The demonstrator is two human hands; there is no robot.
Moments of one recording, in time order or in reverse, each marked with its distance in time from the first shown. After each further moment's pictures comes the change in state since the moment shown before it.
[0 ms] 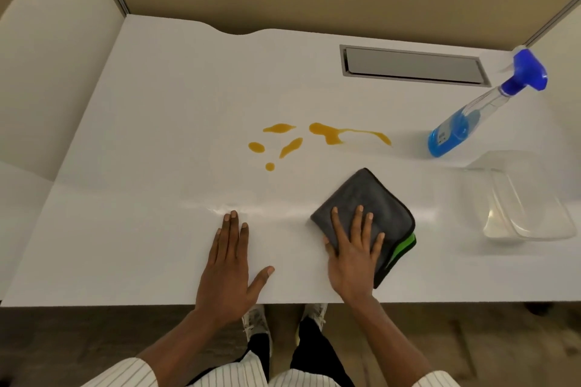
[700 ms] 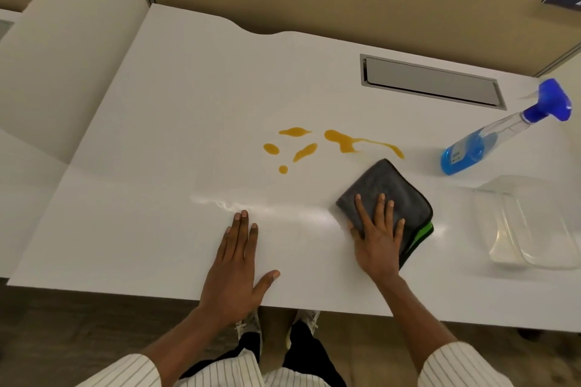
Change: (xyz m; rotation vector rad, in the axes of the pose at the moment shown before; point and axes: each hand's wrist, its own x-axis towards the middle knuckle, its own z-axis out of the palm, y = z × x) left_hand 0.000 -0.003 -0.003 -0.054 -0.016 0.005; right_hand 0.065 0.034 -0.019 -0.087 -0.067 -0.055
